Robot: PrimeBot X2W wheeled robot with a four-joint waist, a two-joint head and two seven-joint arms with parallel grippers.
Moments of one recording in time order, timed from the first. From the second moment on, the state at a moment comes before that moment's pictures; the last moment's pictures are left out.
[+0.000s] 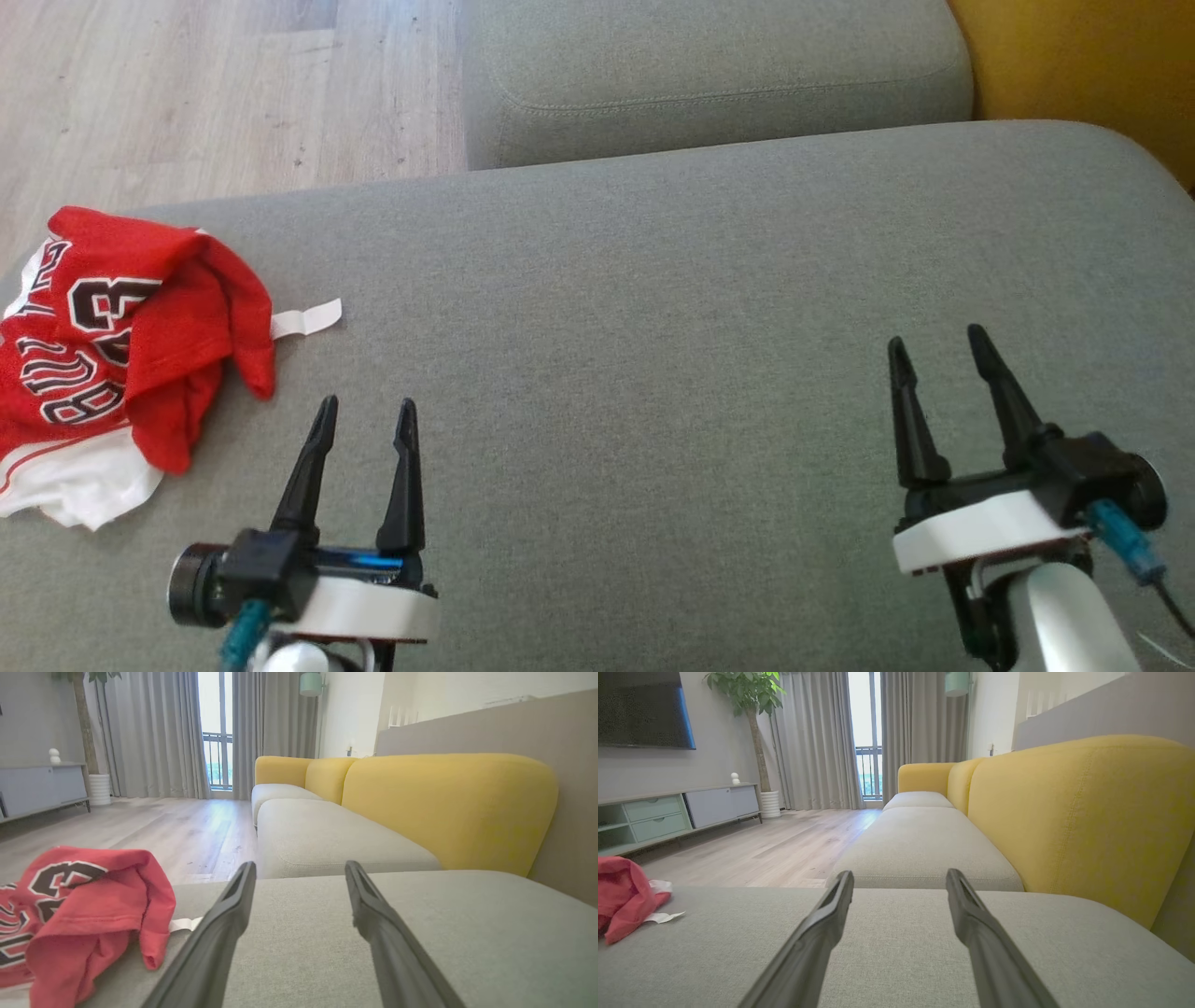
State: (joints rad) left arm 0.00 0.09 -0.21 0.09 -0.20 0.01 -0.19; right arm -0.05 -0.04 0.05 0.14 0.05 0.13 -0.20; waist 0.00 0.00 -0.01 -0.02
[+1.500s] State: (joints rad) left arm 0.03 0.05 -0.14 0.15 -0.30 -0.10 -0.25; right arm -0.02 -0.04 0.11 0.16 0.26 0.13 -0.25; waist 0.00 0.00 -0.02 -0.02
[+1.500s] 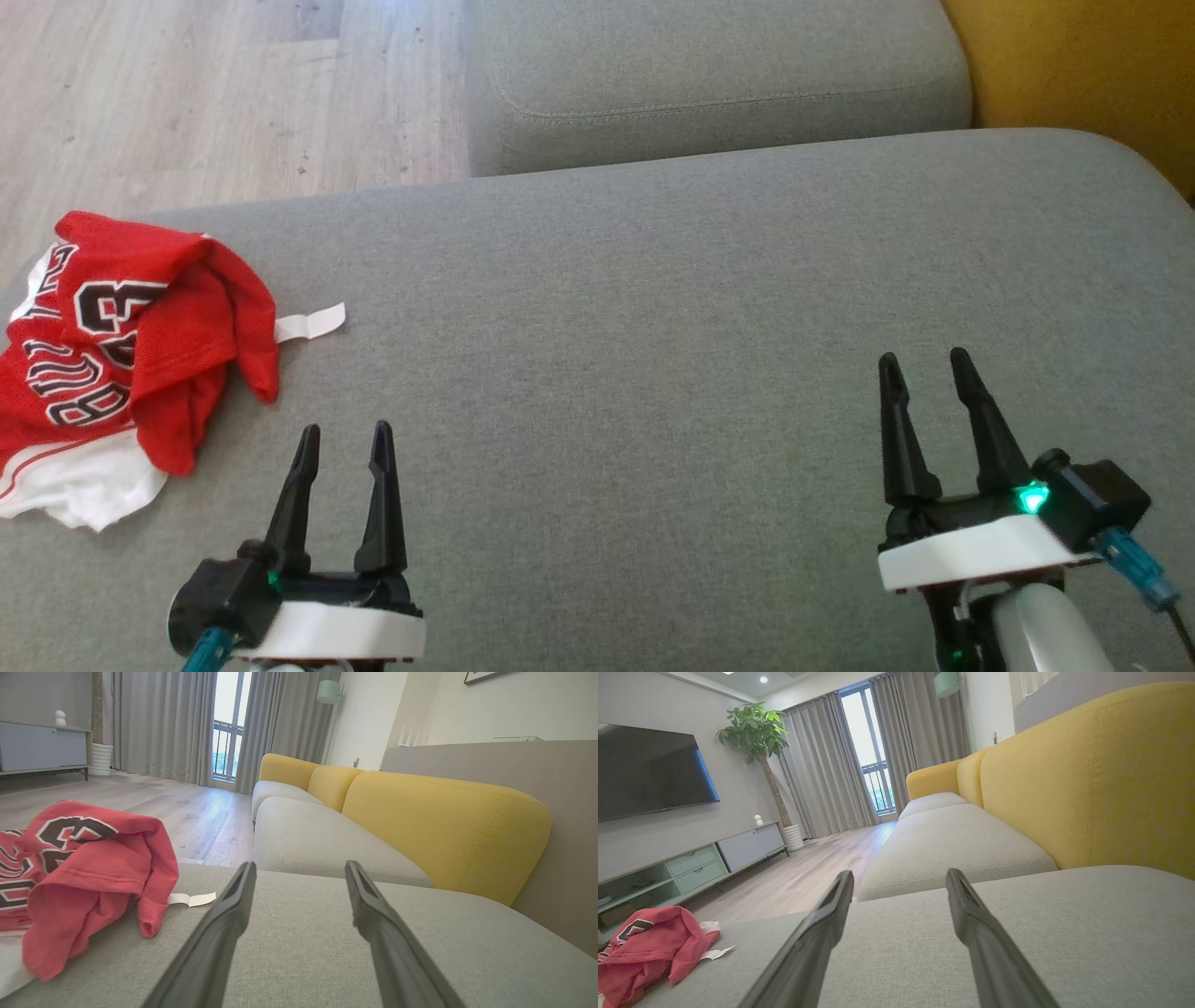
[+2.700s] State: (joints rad) left arm 0.11 0.05 -0.03 0.14 -0.26 -0.08 -0.25; right arm 0.03 -0.04 0.32 0.18 0.33 0.13 -0.25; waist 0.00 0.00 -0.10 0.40
